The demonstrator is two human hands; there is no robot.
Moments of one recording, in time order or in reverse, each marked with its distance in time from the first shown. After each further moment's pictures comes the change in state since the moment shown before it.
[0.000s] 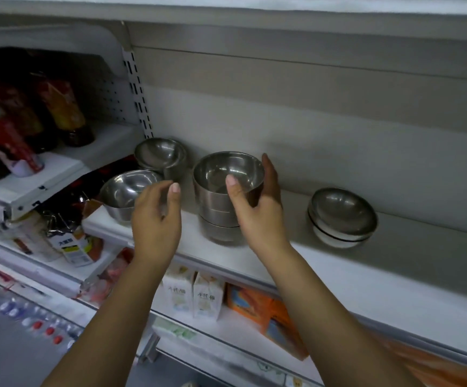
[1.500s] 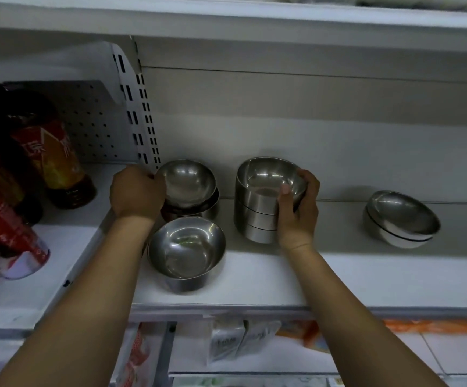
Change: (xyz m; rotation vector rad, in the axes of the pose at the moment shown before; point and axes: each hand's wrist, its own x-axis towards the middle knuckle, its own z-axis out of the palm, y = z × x) left_hand 0.252 -0.099 -0.023 0.283 -0.235 -0.041; right_hand 0.066 0.015 0.127 -0.125 0.609 -0.045
